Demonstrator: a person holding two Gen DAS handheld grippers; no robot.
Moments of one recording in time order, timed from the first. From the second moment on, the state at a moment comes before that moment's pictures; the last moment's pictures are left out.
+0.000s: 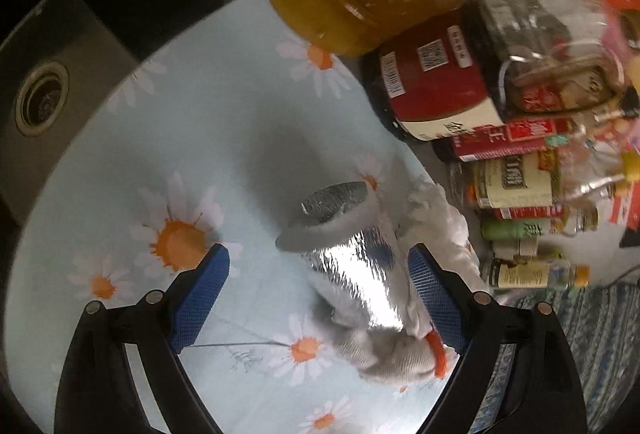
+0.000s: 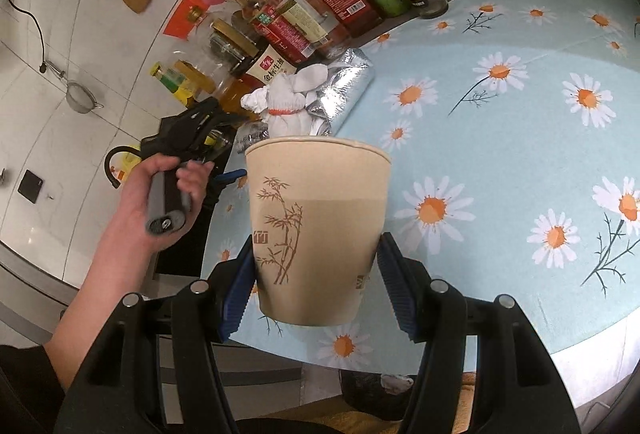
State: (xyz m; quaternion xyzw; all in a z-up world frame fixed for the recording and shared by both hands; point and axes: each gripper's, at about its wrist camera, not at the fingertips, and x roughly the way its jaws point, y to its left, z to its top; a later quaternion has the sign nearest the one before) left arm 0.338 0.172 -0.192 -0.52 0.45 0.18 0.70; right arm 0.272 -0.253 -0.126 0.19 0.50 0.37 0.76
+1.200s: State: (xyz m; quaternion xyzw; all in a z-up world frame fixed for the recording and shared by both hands) left arm 0.288 0.175 -0.145 -0.50 0.40 0.23 0.74; right arm 0.296 -0.251 -0.131 0.15 0.51 0.45 0.71
